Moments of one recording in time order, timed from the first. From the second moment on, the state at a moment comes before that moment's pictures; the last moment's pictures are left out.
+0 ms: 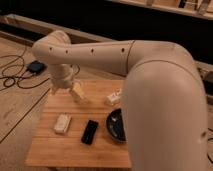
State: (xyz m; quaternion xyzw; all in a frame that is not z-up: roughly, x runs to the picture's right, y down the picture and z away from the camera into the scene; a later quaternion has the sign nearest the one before) arm -0.172 0.050 0.659 -0.27 -0.22 -0.59 0.73
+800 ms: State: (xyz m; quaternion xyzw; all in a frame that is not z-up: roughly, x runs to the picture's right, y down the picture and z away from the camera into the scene) arm -0.041 0.130 0.629 -0.32 -0.22 -0.51 0.77
